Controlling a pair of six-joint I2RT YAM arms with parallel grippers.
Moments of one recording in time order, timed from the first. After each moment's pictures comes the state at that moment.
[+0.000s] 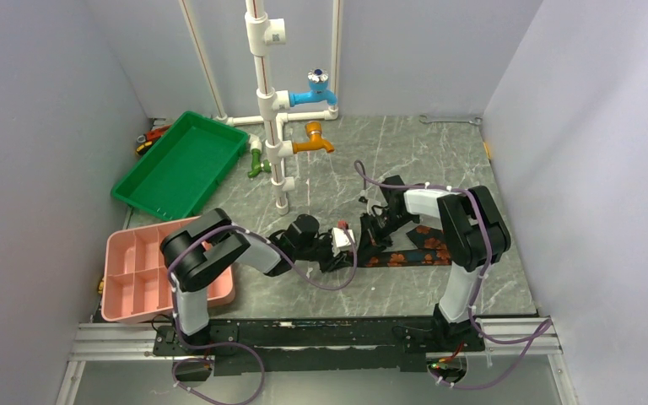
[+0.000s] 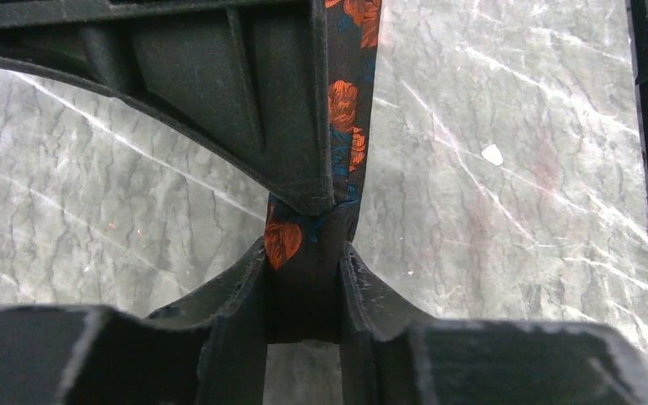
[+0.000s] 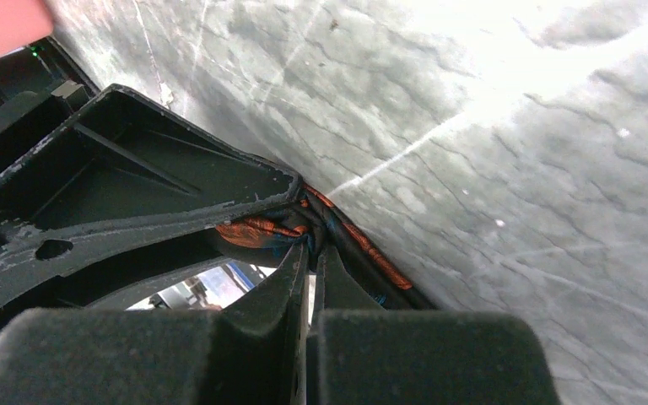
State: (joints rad) left arm -0.90 1.88 0.69 0.75 0.52 0.20; right arm 0.31 1.85 0.97 -0.62 -0.76 0.11
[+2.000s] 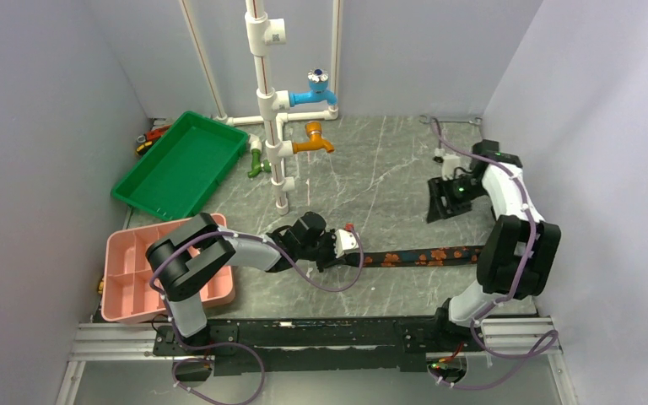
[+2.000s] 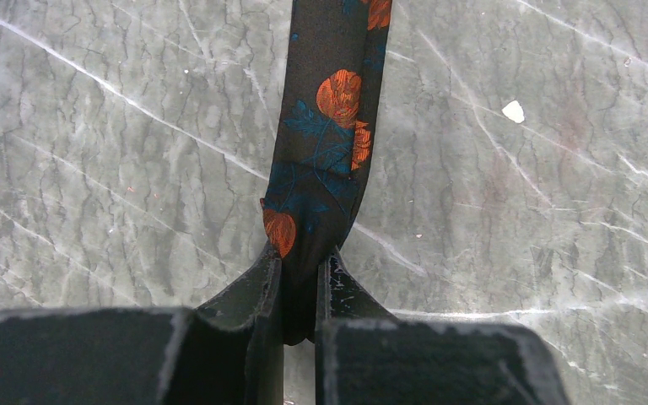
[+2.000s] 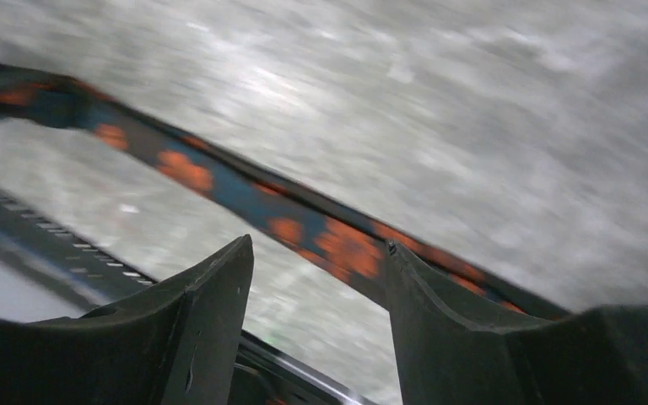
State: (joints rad) left arm -0.93 1.78 0.75 0.40 0.39 0.32; right arm -0.27 1.61 1.28 -1.08 -0.38 -0.56
